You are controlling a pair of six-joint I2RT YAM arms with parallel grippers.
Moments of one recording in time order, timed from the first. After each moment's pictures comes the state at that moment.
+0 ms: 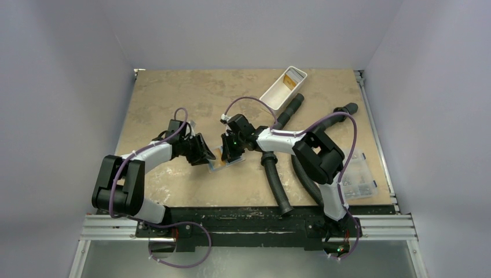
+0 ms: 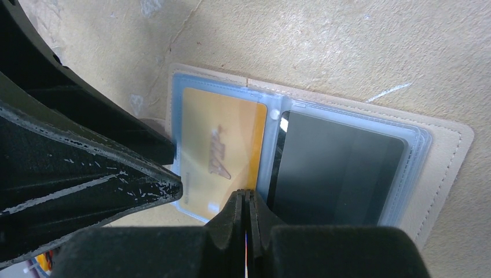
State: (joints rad) left arm -0.18 1.48 0.68 -0.25 0.43 -0.65; right arm 0.83 2.06 1.34 -0.15 -0.26 0.50
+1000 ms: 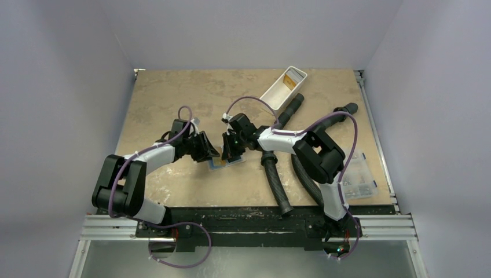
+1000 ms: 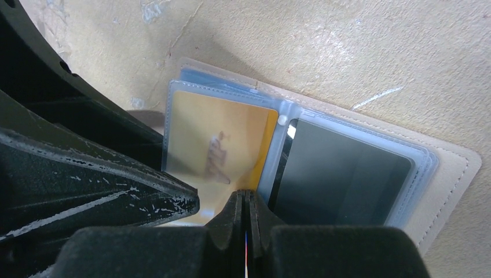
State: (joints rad) left arm -0.24 1.48 0.66 -0.11 0.43 -0.69; right arm 0.82 2.06 1.33 -0.13 -0.28 0.51
